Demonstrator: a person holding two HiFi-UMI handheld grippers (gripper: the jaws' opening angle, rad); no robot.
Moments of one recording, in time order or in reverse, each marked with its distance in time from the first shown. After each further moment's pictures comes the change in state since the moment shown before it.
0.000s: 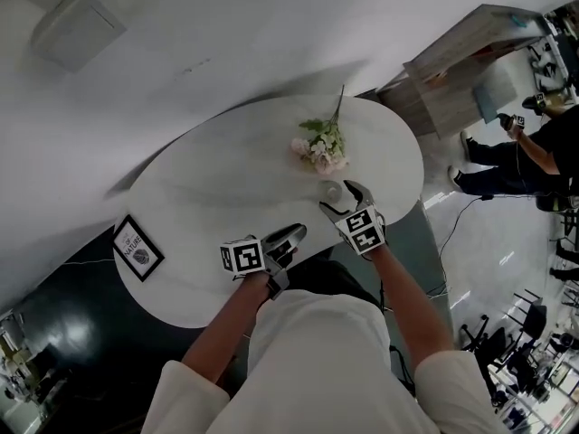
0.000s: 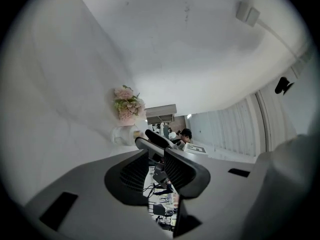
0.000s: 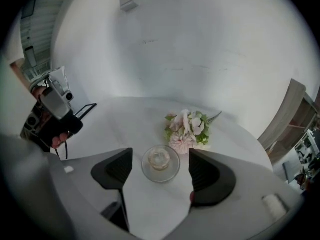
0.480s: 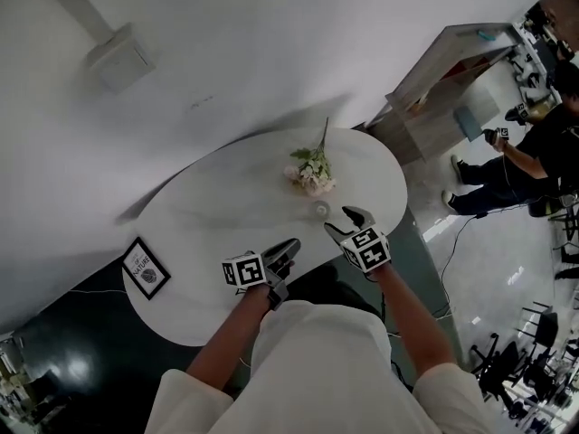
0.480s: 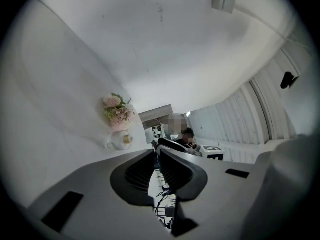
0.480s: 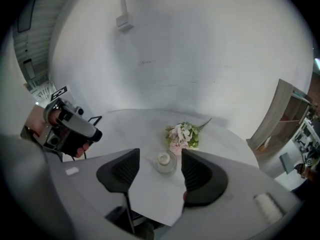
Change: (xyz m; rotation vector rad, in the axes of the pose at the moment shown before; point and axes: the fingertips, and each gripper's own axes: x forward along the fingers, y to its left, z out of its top) left arm -0.002 -0.030 -0.001 0.135 -0.038 0.029; right arm -0.077 -0.001 0.022 0.060 -0.035 -0.002
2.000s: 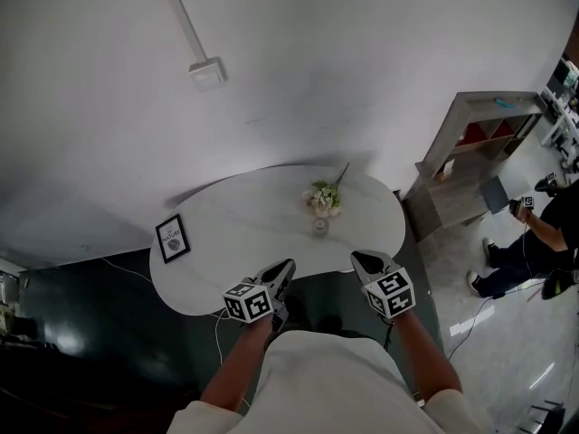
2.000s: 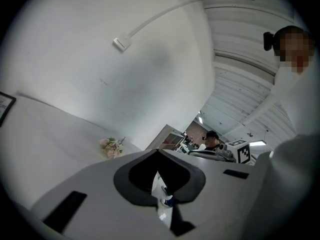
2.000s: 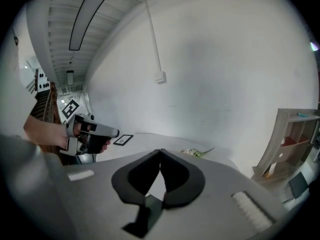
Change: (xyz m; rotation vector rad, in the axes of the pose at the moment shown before) left arm -0.042 -0.166 -0.093 0.500 -0.412 0.313; right arm -0.238 0.024 0.005 -0.149 -0.321 0.218
